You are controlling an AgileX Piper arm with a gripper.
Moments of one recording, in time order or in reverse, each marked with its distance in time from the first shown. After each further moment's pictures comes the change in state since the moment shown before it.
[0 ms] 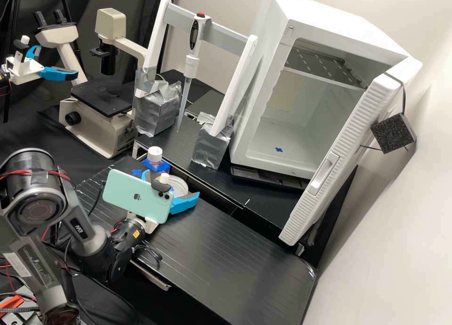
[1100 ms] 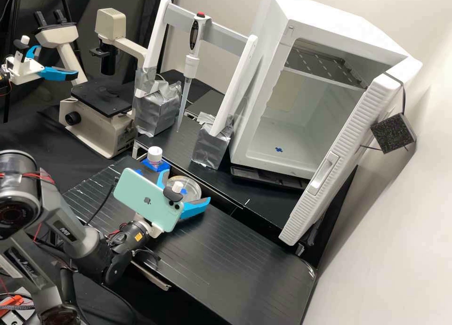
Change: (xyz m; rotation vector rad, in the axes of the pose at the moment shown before) arm -0.013 0.024 0.003 0.146 -0.065 0.179
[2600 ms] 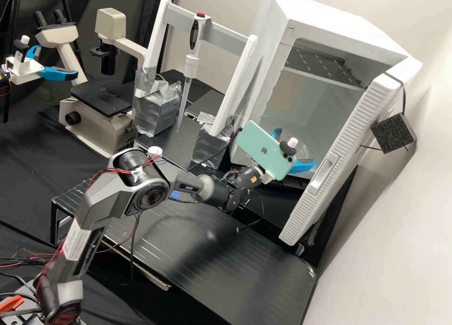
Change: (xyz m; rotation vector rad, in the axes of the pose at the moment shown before) arm 0.270 0.139 0.020 0.049 -0.018 0.261
